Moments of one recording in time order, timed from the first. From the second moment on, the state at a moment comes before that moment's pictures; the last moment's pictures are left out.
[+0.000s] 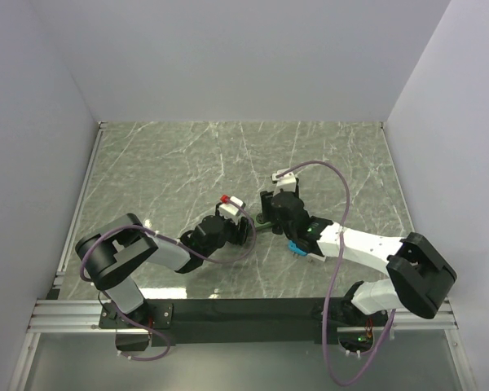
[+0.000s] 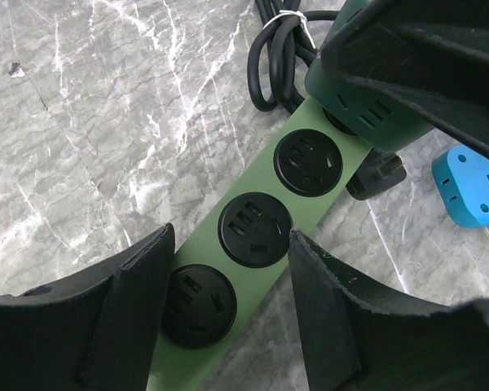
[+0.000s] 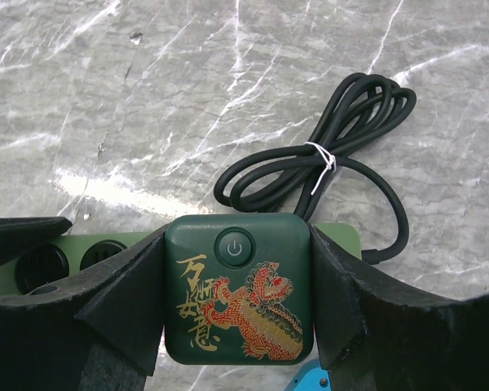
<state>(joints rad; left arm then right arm) -0.91 1.65 0.45 0.91 -0.21 -0.20 0.80 1.35 0.65 0.16 0.50 0.27</state>
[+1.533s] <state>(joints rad) -0.90 1.72 0.51 0.92 -0.24 -0.20 0.88 1.42 0.56 0.36 0.74 0.44</state>
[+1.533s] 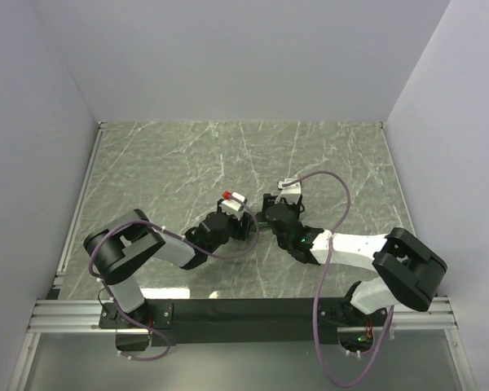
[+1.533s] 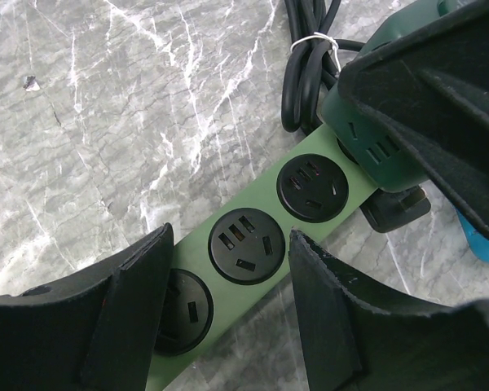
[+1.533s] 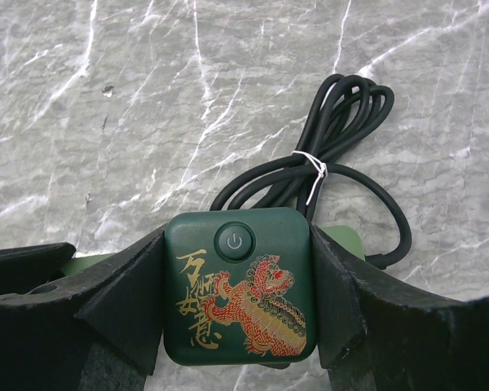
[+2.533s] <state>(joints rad) -0.86 1.72 0.51 0.92 -0.23 -0.20 0.93 1.53 0.61 0.36 0.86 0.52</state>
